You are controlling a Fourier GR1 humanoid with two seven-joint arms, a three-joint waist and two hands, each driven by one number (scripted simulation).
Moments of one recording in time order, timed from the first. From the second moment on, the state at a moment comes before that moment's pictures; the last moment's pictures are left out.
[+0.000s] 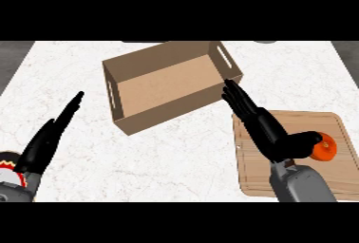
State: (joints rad) left arm -0.11 0.63 -0.32 -1.59 0.05 0.20 0.15; right arm -0.24 -0.19 0.28 -1.59 -0.25 0.09 0.03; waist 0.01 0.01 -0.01
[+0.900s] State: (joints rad) left arm -0.06 0.60 -0.11 -1.39 0.05 0.33 0.09; right arm -0.12 -0.81 0.23 -1.38 0.14 0.34 -0.48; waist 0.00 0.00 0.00
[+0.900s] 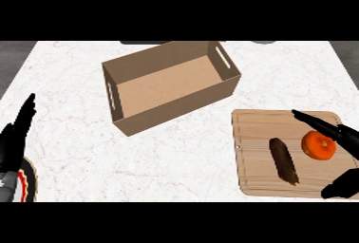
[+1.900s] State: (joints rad) left arm -0.11 0.55 -0.09 -1.32 0.01 0.30 0.07; right arm -0.41 -0.88 0.52 -1.42 0.72 0.59 -0.26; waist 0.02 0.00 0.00
